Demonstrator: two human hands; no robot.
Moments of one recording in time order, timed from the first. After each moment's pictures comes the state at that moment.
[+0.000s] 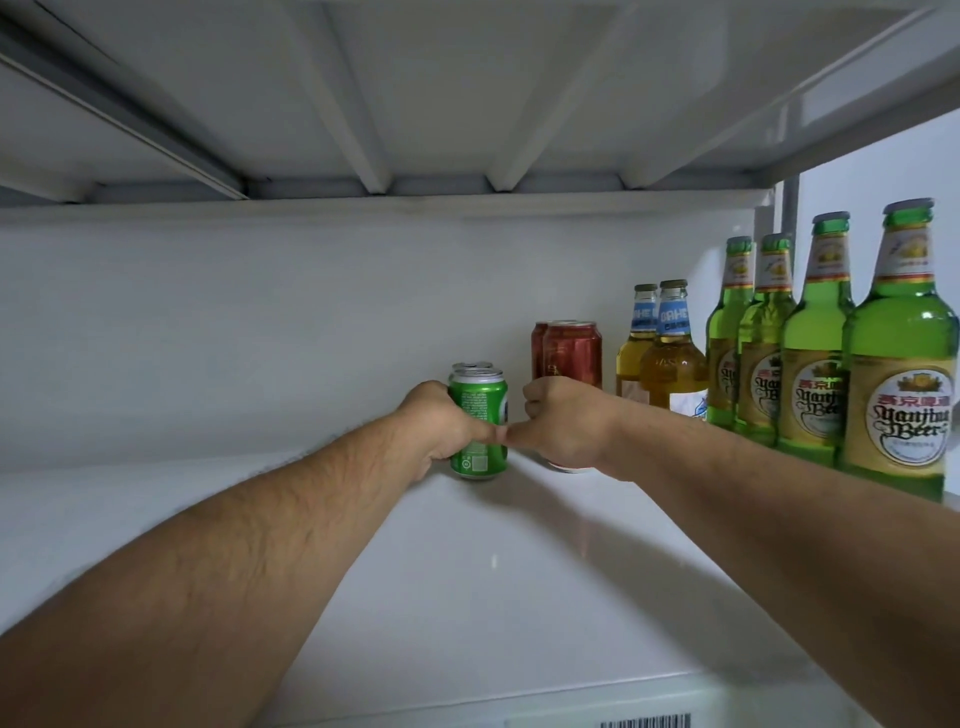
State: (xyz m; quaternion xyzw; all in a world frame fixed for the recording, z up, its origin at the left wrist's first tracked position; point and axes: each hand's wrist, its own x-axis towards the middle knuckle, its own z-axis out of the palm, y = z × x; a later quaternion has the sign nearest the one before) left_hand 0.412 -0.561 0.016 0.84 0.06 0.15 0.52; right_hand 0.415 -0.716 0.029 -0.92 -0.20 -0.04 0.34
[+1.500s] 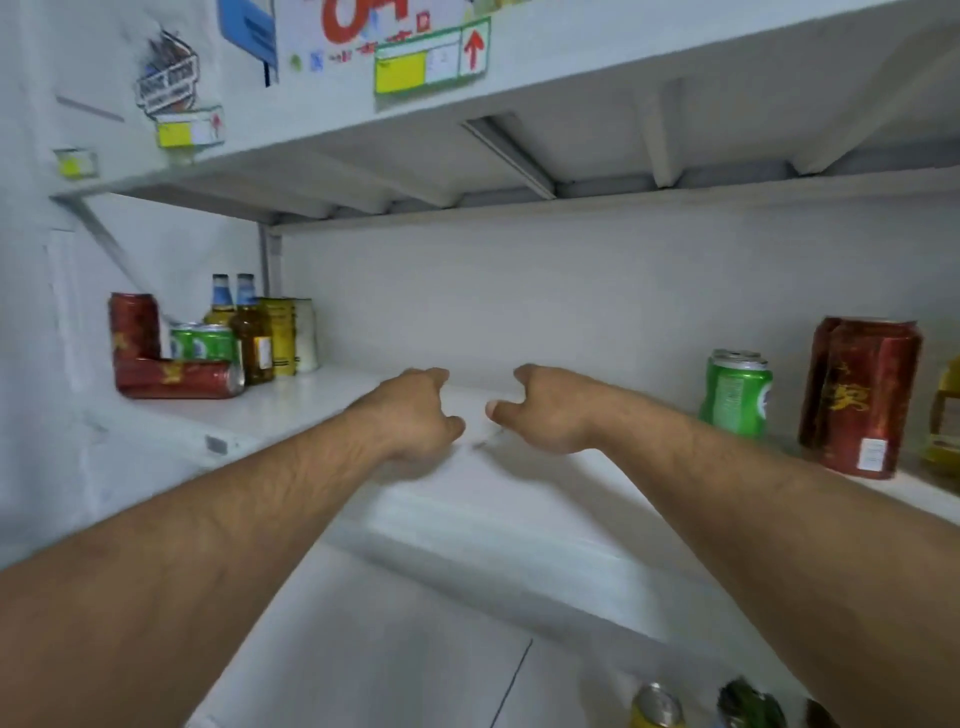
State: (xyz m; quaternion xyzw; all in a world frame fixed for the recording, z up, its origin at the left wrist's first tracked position) left_hand 0.163 -0.412 0.012 0.93 0.29 0.20 0.10; right_hand 0.260 -0.560 0.040 -0.87 -0.47 -0.04 0.13
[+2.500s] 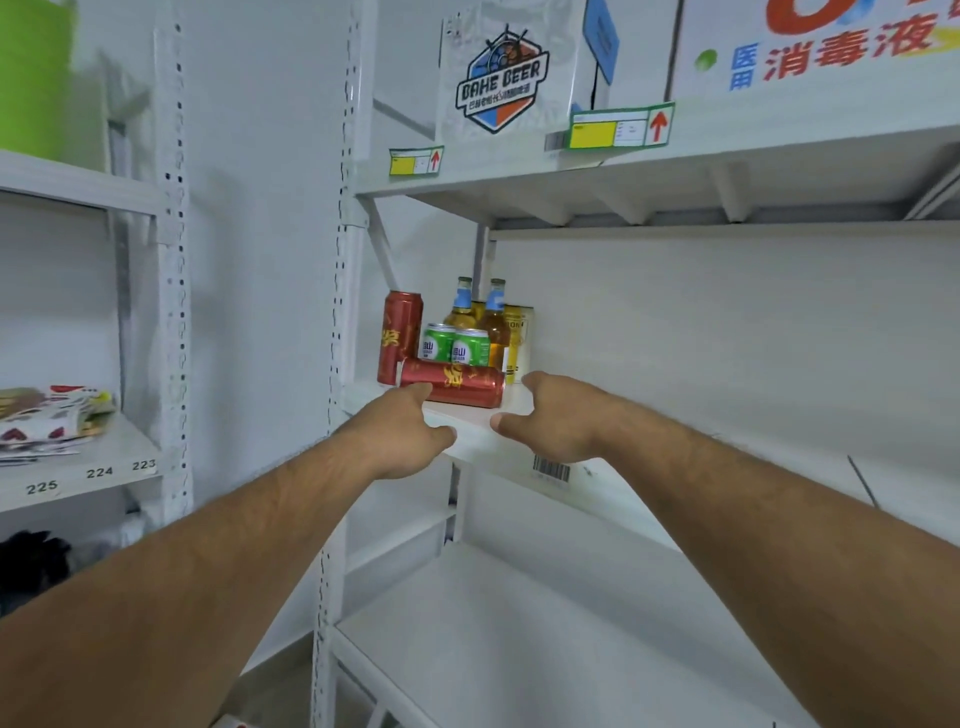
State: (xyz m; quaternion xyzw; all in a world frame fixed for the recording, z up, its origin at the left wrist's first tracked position) left_hand -0.109 -0.122 -0.018 0.86 0.39 0.25 0.22; right_hand 0.012 -0.257 0.034 -0.83 -0.54 -0.01 0.14
